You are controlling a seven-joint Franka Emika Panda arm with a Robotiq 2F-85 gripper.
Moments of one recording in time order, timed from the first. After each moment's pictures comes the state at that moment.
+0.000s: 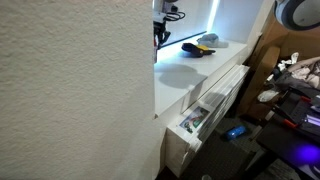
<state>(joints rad) 0.43 1.29 -0.01 -0.36 0.00 1.79 1.63</state>
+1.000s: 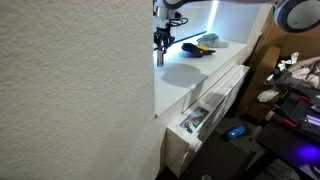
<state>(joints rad) 0.39 1.32 0.00 -0.37 0.00 1.75 1.68</state>
